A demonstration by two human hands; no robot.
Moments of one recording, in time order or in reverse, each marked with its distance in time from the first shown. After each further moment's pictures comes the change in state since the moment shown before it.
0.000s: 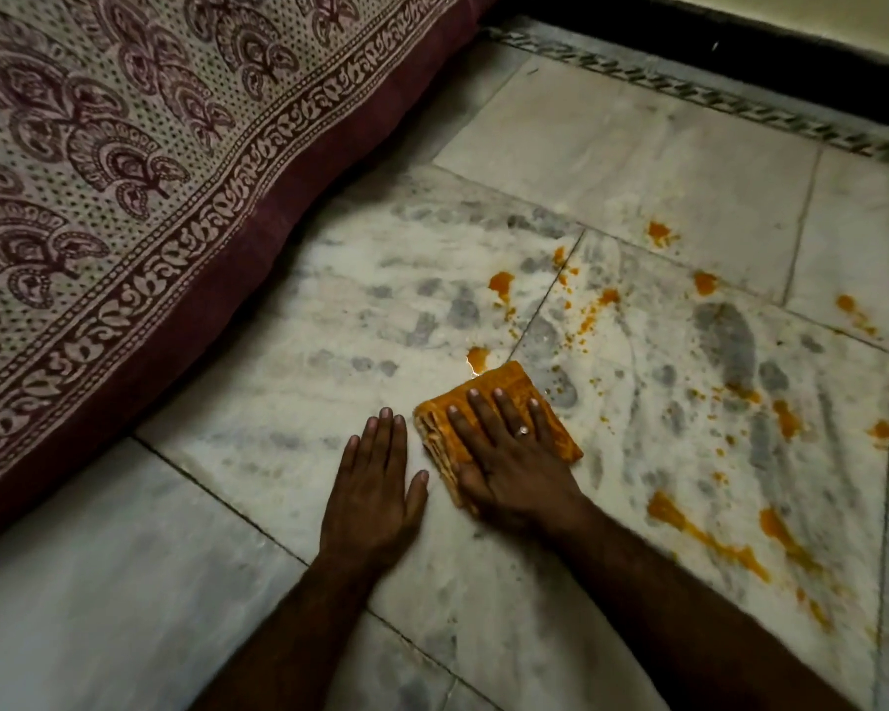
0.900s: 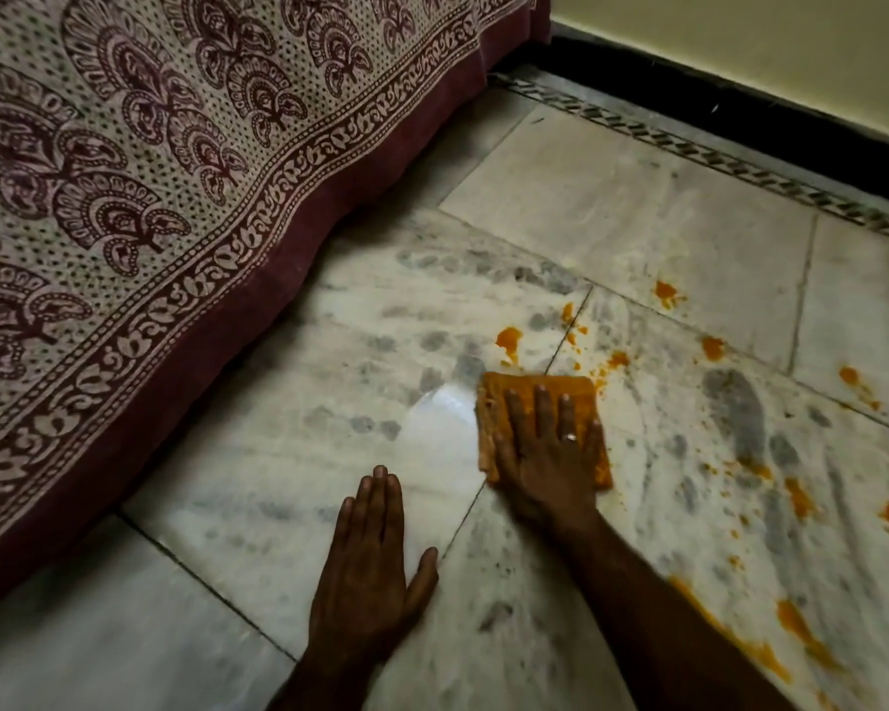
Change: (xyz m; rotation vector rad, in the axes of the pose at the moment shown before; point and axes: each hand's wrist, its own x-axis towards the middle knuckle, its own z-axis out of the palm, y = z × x) left_hand 0.007 0.000 -0.007 -0.080 0.084 0.004; right_hand 0.069 0.040 -0.015 0.033 0.098 0.418
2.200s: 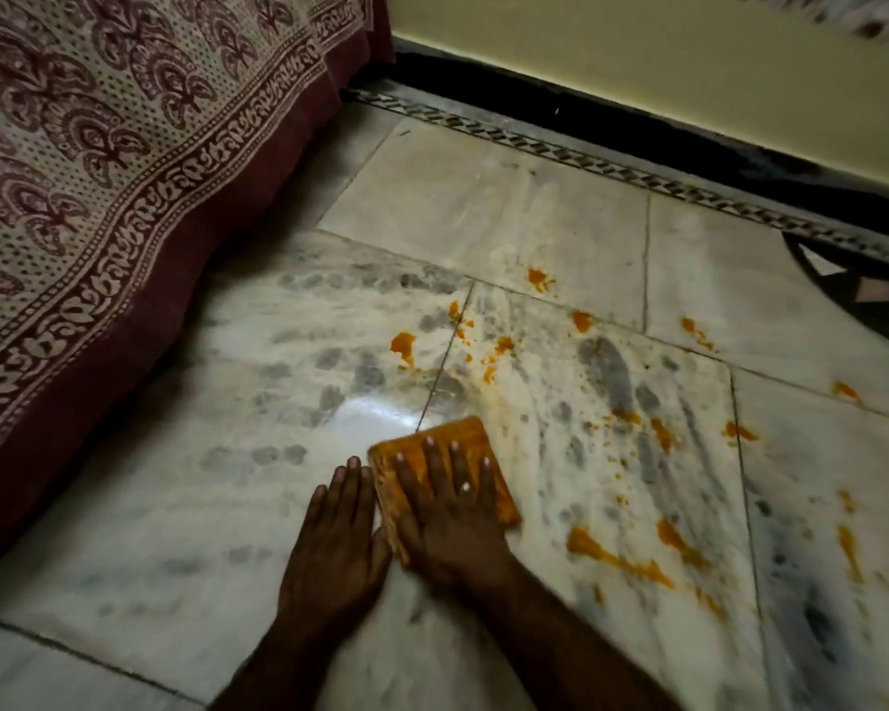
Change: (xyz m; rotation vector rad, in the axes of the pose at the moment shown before) left_hand 0.045 0.016 0.024 0.047 -0.062 0.314; right_hand -0.077 -0.018 -0.004 0.048 -0.082 -0.097
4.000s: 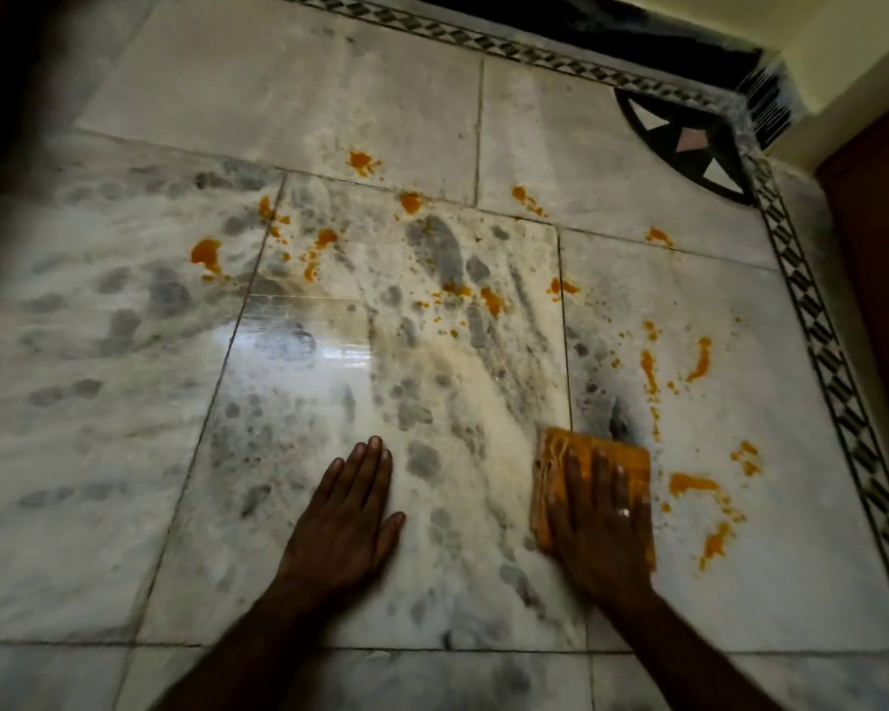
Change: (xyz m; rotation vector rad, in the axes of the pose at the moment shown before) left_hand -0.049 0.180 0.024 -0.027 -0.171 0.365; right_hand -0.290 0.221 0.005 -0.004 -0.093 0.783
